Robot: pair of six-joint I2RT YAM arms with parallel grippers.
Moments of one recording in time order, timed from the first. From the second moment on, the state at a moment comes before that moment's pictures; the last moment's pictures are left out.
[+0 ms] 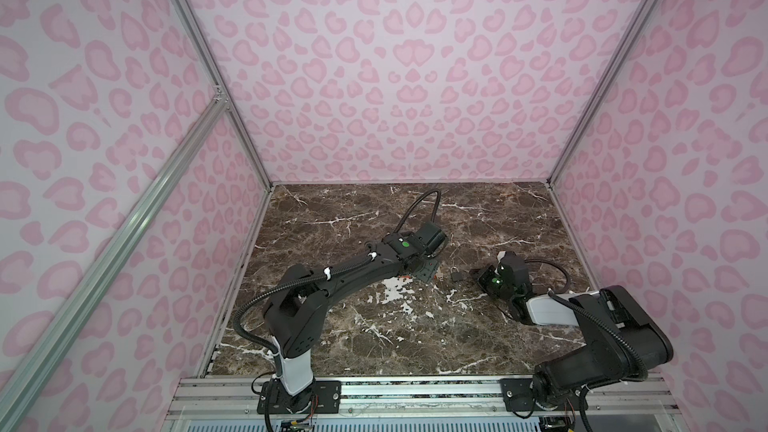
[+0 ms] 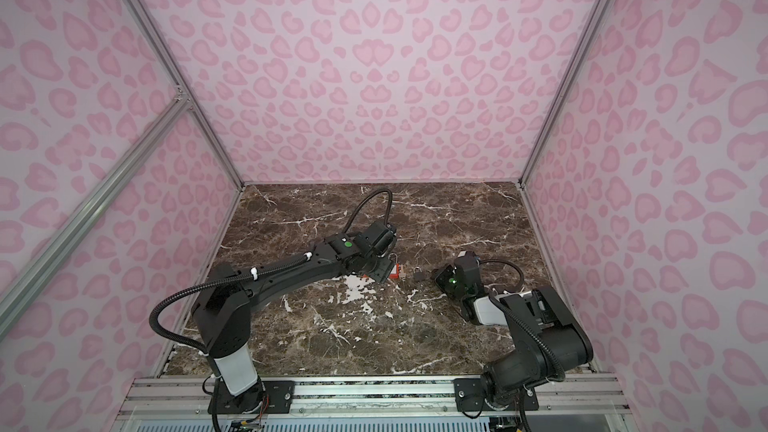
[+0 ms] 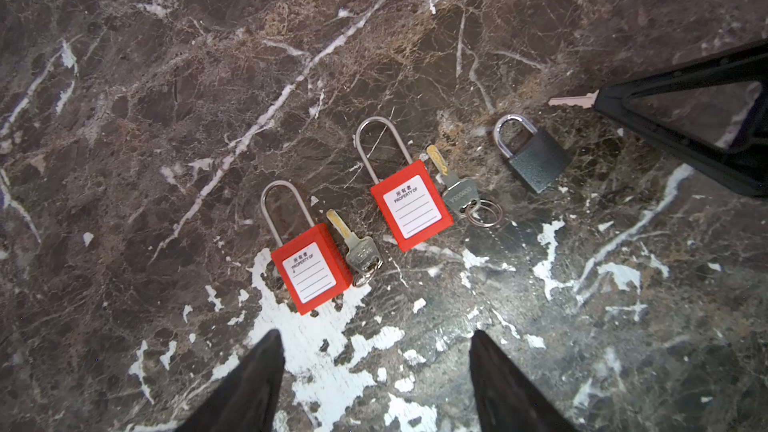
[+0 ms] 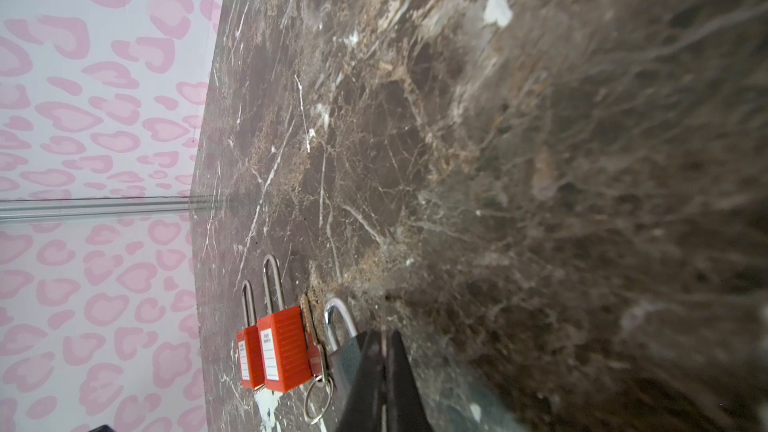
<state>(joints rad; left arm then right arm) -0.88 1.82 1.43 -0.72 -0.21 -0.23 0.26 1.52 0.35 0.53 -0.22 1.09</state>
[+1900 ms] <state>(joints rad) -0.82 1.70 1.34 -0.66 -0.19 -0.28 0.18 1.39 0.47 0.21 -0.31 0.85</state>
